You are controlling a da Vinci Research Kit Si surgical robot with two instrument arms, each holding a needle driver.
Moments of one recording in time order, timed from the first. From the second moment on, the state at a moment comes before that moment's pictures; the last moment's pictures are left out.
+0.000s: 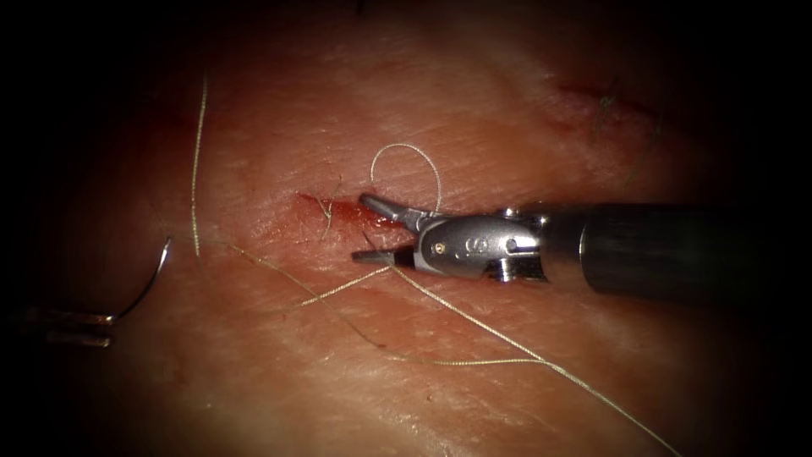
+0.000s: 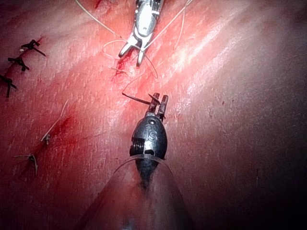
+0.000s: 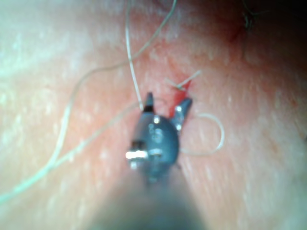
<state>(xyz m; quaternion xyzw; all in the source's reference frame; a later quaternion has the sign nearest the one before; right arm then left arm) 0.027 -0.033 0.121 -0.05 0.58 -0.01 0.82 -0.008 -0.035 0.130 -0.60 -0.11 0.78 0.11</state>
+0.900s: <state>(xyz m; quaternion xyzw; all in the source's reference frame) 0.004 -0.044 0.110 -0.03 0.55 -0.01 0.83 -0.008 -0.035 0.130 -0.60 -0.11 0.78 0.11</state>
